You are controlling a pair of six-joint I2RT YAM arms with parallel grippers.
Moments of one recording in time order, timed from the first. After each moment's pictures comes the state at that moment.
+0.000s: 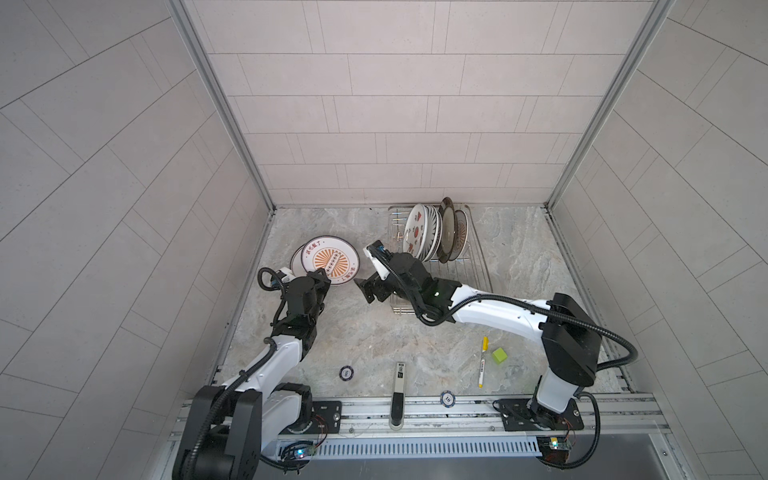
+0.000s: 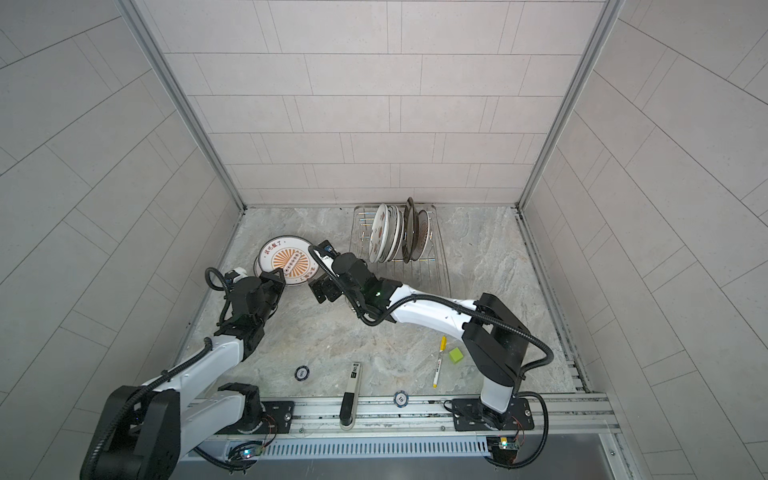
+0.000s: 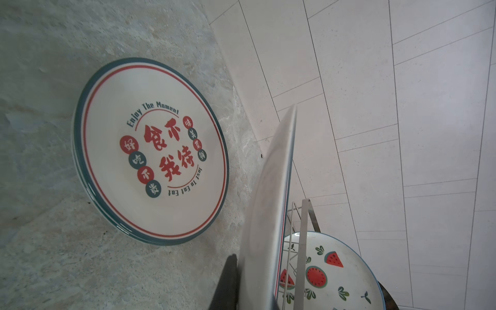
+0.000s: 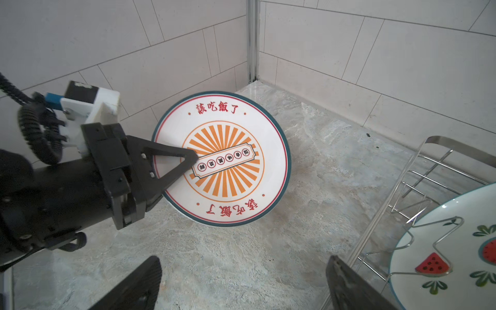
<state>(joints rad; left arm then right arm) -0.11 1.08 0.34 0.40 -0.16 -1.17 0.95 1.77 1.29 0.08 0.13 0.12</state>
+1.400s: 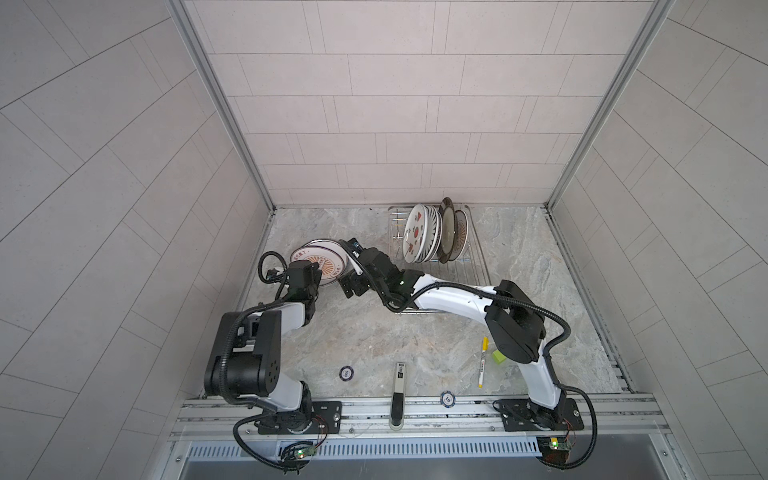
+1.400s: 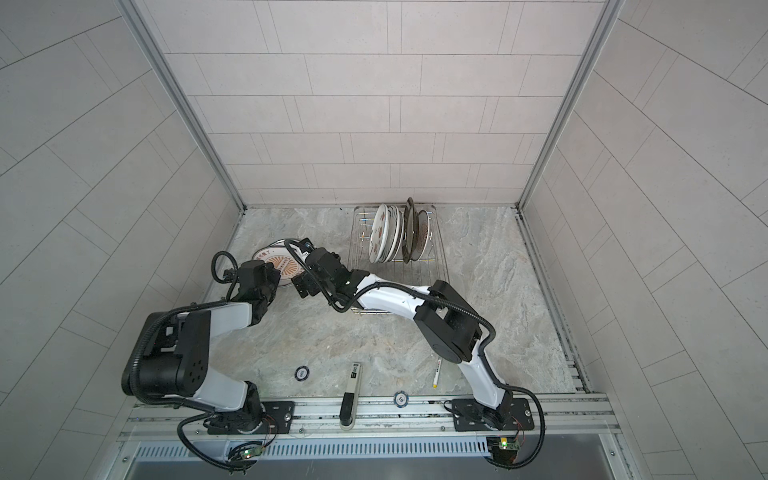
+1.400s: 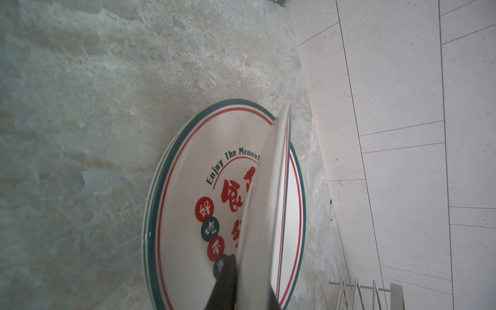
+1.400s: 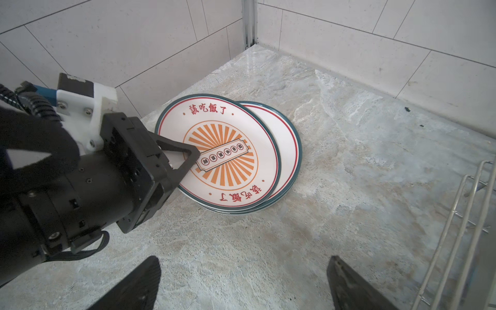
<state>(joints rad) 0.03 1.52 0.53 0.41 -0.17 -1.20 0.95 2.09 1.63 -0.05 0.15 0.18</state>
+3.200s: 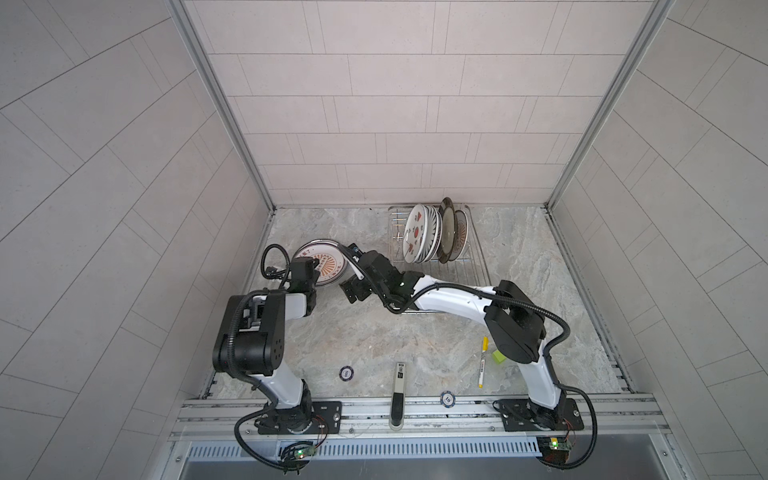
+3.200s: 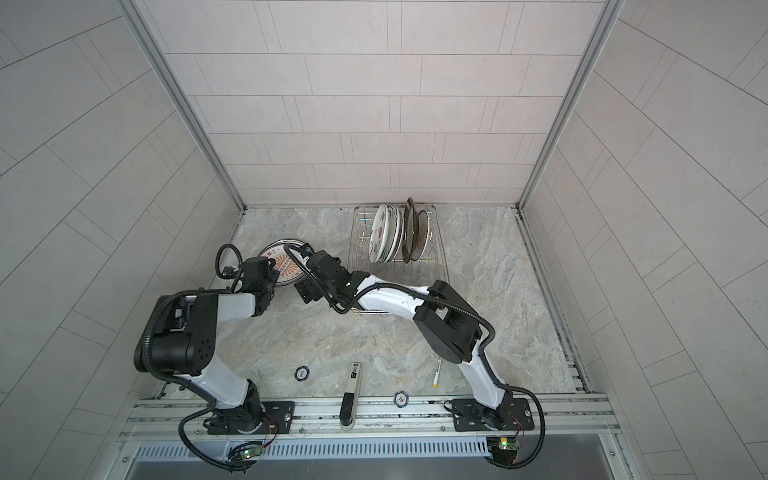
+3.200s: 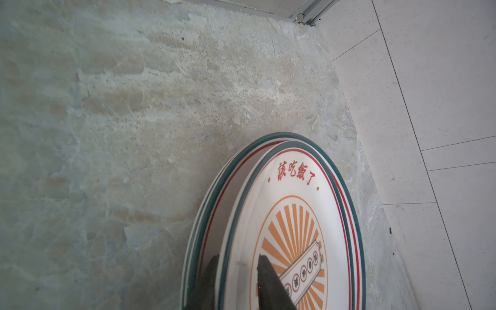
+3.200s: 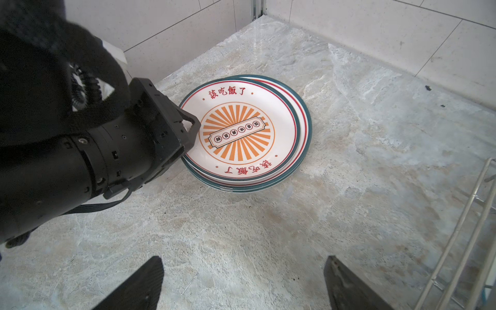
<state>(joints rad) 0.05 1.65 0.61 0.35 -0.31 -1.09 0.95 2.09 1.61 -0.09 0.11 0.17</state>
